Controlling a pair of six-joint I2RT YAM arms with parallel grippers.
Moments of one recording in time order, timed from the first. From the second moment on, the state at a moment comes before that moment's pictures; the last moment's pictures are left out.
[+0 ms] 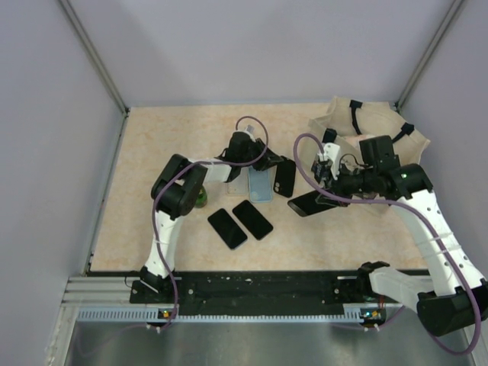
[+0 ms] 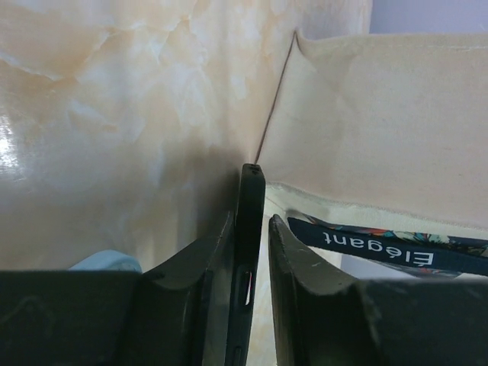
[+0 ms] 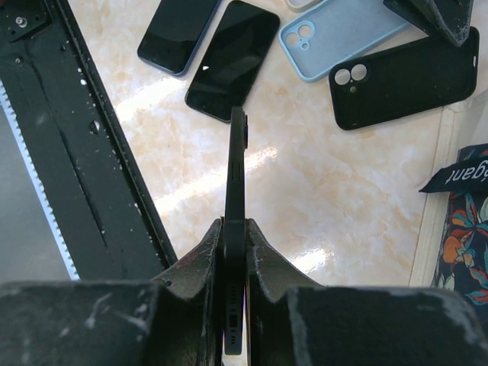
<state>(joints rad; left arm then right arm) -0.52 2.24 1.37 0.43 0.41 -1.10 0.28 1.06 1.19 -1.06 -0.69 -0.56</state>
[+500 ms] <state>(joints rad) -0.52 2.22 1.33 0.44 0.43 -1.06 0.28 1.10 1.19 -1.10 -0.70 -0.59</state>
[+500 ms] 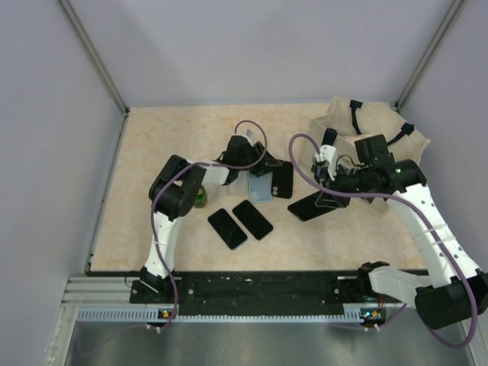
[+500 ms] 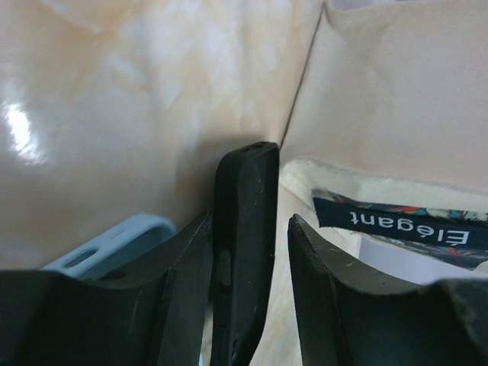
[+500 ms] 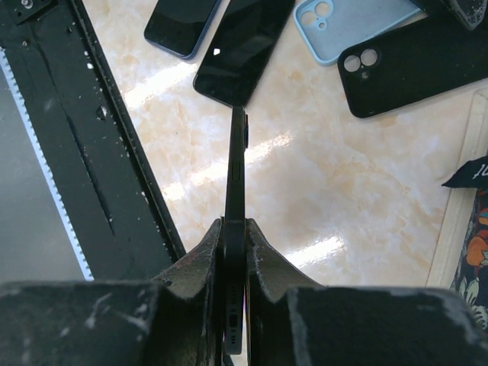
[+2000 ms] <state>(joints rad) -0.57 1.95 1.28 -0.02 0.39 -0.73 0.28 1.15 1.18 -1.11 -0.70 -0.63</state>
